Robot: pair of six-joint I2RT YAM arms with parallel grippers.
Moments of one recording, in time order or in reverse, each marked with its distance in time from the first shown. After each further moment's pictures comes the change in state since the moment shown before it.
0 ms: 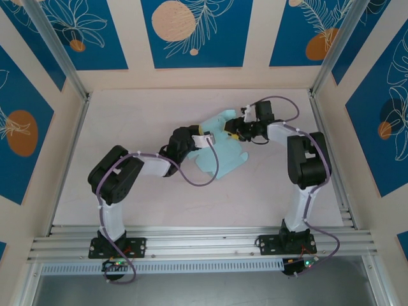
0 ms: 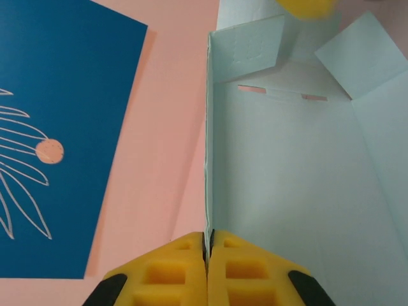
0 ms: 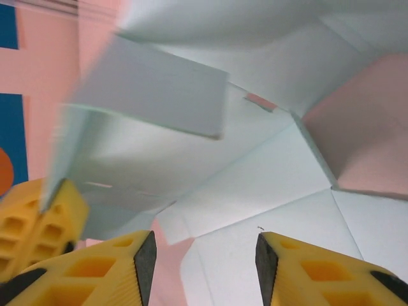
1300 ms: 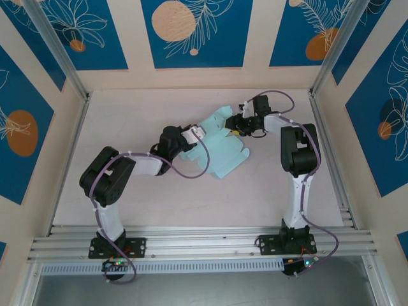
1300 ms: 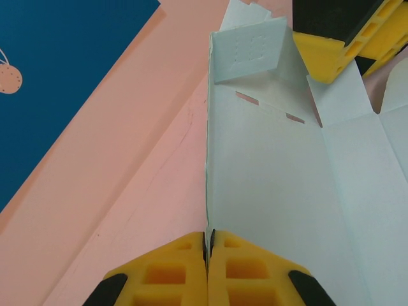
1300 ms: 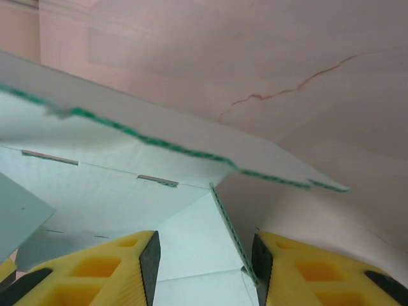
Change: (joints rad) left arm 0.090 -0.062 -0.051 -0.041 0.161 -0.413; right arm -0.005 0.232 0.247 -0.141 0.026 -0.147
